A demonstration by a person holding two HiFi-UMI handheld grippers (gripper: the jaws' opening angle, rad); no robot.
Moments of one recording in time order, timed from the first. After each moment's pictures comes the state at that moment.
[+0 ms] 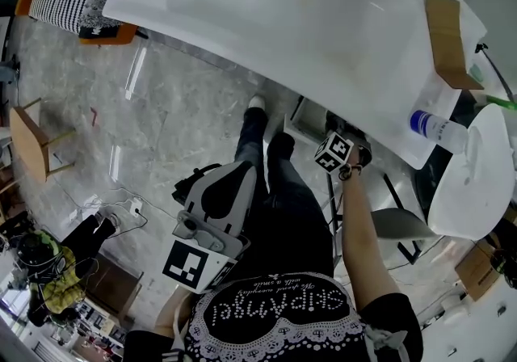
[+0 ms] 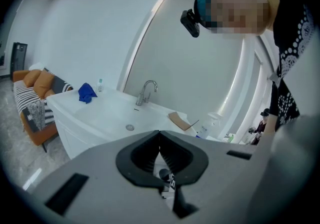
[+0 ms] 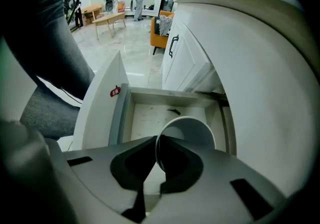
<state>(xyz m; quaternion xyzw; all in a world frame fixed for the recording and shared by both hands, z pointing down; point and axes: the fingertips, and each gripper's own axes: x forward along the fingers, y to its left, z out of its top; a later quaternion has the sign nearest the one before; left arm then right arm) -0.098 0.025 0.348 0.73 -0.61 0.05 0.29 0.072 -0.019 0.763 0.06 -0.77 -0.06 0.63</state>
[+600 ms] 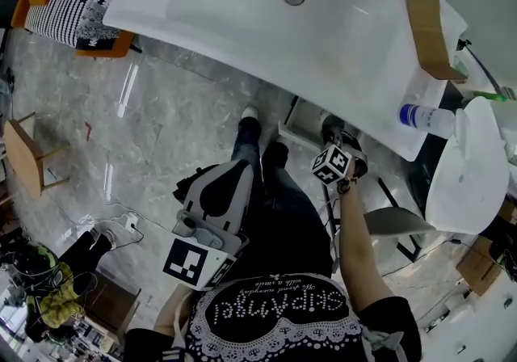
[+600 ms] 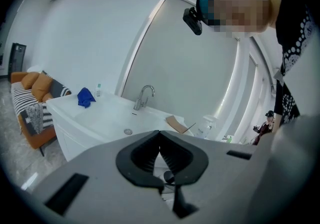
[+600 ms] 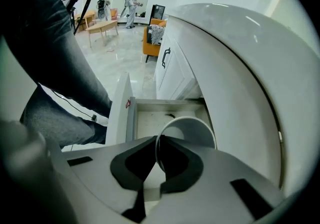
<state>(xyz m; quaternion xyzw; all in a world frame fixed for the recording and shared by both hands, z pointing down) -0.096 0.047 0.340 0.75 -0.60 0.05 0.27 0.077 -0.004 0.720 0.11 -0.79 -0.05 0.60</state>
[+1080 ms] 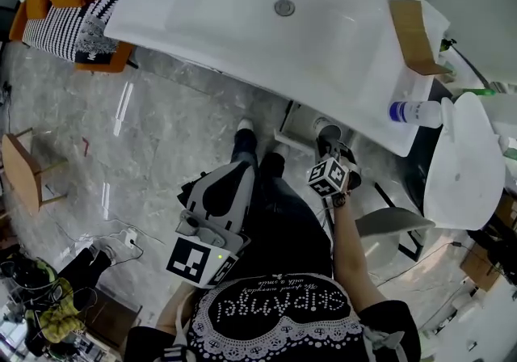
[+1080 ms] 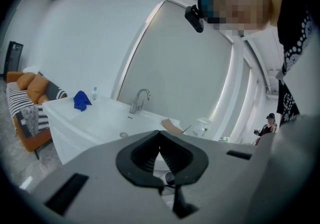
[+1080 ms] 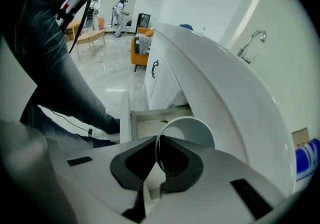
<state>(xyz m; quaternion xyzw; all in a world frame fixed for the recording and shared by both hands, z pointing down) -0.092 0.059 0.330 0.77 -0.58 0.03 0.25 0.075 0.010 0.680 0.19 -0.80 -0.03 0.56</state>
